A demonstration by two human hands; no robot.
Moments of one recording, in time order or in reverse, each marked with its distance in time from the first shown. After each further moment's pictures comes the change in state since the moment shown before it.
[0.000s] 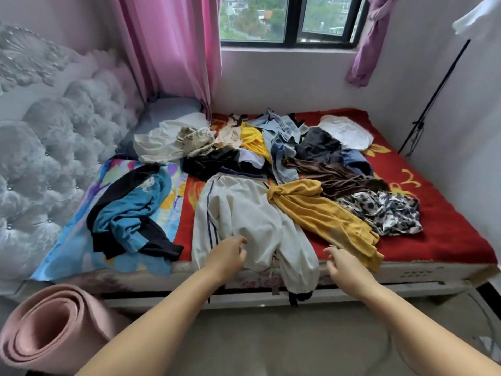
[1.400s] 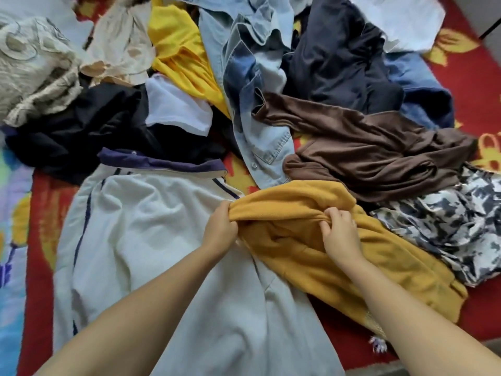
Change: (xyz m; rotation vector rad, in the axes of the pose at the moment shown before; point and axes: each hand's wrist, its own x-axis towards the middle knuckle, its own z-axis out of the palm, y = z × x) left_hand 0.605 -0.105 0.245 -0.347 -0.136 -0.266; right_hand 0.575 0.161 0.129 0.130 0.082 0.398
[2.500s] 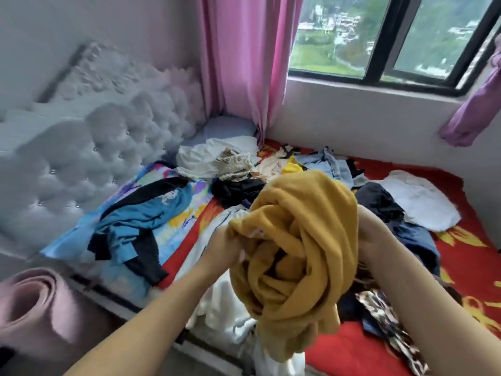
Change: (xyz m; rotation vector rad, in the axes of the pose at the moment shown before) left_hand -0.506 0.199 -0.135 -0.378 0.533 0.264; right_hand -0.360 -0.119 -0.379 1.231 -0.913 -0.202
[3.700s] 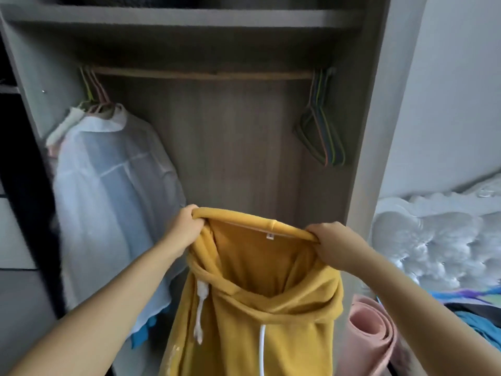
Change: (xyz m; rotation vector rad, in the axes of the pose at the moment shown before) left_hand -0.640 0.007 -0.556 0.514 1.480 -0.579; right_hand -0.262 0.405 0.602 -1.781 -1.185 -1.248
